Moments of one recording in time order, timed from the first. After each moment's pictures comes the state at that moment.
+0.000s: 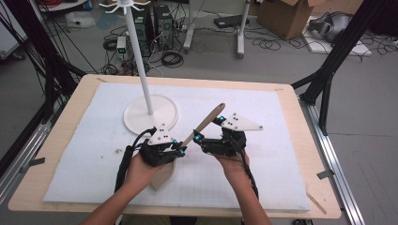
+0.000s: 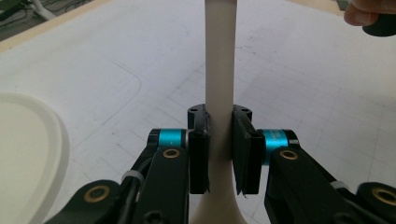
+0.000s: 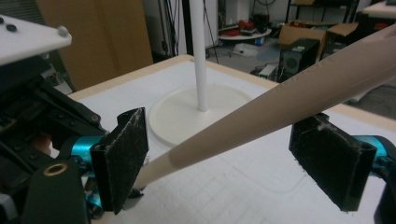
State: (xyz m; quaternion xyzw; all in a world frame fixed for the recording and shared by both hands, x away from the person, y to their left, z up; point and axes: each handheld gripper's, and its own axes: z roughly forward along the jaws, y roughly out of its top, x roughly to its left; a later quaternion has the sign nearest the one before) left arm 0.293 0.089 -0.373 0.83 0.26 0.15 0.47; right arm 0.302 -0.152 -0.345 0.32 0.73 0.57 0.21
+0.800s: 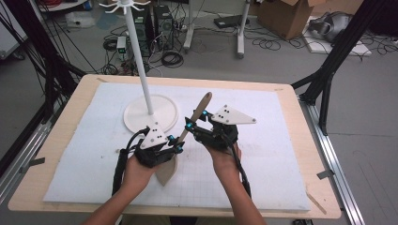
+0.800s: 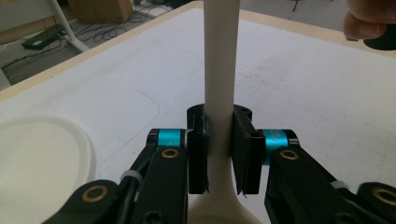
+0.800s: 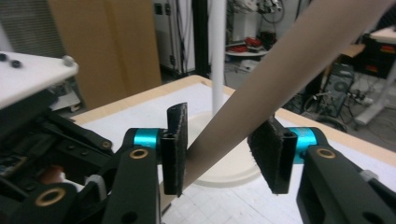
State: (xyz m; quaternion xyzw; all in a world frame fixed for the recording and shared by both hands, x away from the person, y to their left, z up) left arm 0.280 0.095 -0.360 0.80 0.25 0.19 0.50; right arm 0.298 -0.128 -0.313 0.28 0.72 0.60 0.20
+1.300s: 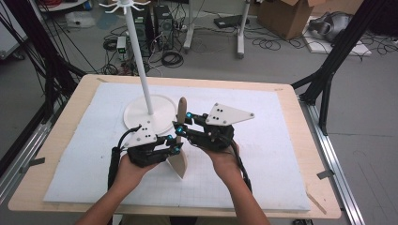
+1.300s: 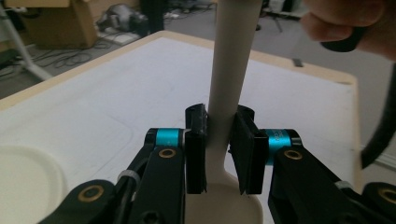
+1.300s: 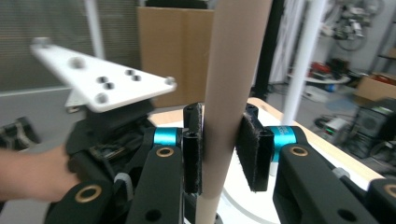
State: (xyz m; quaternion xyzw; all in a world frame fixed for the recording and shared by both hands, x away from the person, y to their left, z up) left arm 0.282 0.115 -0.355 0.78 0.20 0.13 0.58; right arm 0.288 -0.116 -0.287 0.15 0.75 0.63 0.14
